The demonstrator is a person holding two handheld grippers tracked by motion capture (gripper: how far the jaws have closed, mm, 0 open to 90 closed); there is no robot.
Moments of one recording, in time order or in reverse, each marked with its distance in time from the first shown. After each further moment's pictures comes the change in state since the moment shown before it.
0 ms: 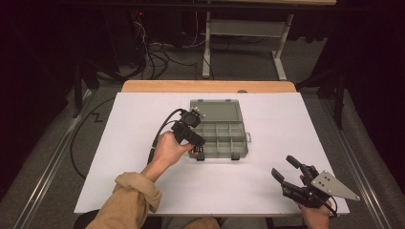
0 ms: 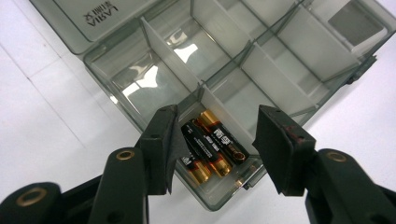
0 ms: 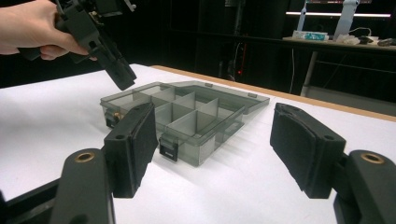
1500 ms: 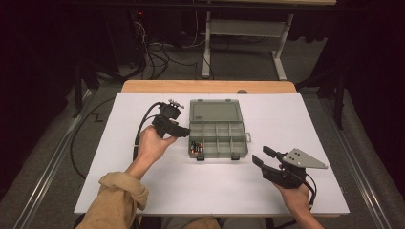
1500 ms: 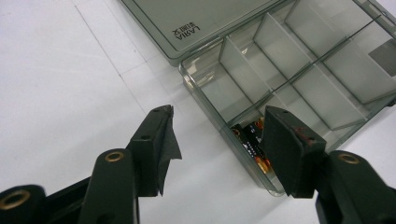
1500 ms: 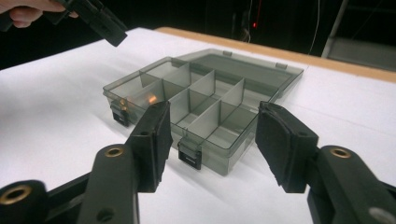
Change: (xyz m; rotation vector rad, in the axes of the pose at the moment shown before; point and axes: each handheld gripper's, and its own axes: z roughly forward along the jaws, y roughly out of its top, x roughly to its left) left arm 0.040 -0.015 -0.027 -0.109 0.063 -0.081; right arm 0.015 0.031 0.064 0.235 0.042 0.060
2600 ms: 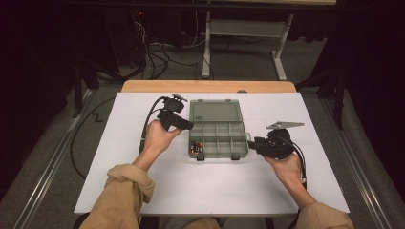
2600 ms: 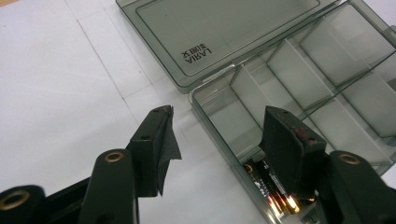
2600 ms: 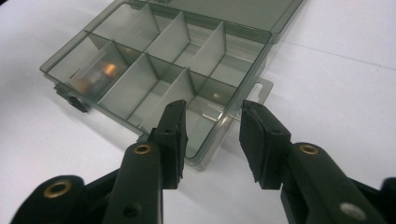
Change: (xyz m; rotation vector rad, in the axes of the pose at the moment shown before) left arm 0.013 0.020 0.021 0.001 0.002 -0.040; right arm -0.039 0.039 0.064 0.389 -0.003 0.156
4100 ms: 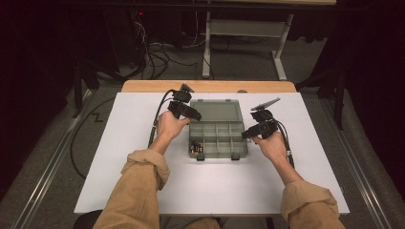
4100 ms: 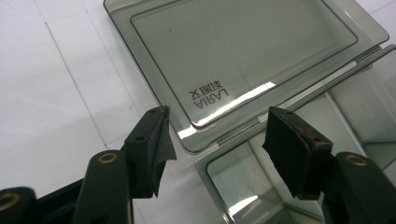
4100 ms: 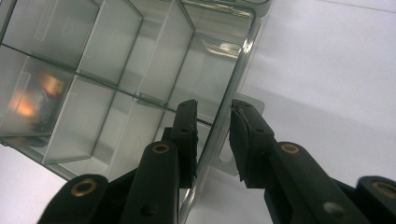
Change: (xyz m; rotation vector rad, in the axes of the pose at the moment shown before) left arm 0.021 0.038 0.055 0.062 -0.066 -0.130; right arm -0.018 0.057 0.058 0.354 -0.041 0.209
